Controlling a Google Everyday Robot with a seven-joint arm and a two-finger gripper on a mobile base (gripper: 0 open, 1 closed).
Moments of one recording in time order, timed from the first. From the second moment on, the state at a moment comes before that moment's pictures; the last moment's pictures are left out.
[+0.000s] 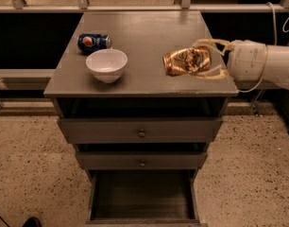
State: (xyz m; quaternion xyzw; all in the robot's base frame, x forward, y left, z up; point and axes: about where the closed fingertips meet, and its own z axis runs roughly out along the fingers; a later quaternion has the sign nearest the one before) arm 0.599 -0.147 0.935 -0.68 0.31 0.03 0.67
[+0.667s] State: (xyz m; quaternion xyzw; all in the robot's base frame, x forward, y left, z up) arm 0.650 -0.143 0.913 -0.64 0.44 0.13 0.61
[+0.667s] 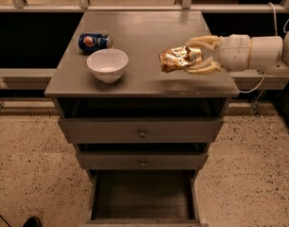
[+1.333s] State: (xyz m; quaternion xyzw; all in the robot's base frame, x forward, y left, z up) arm 0.670 -0.147 0.878 -0.61 0.54 0.21 0.53
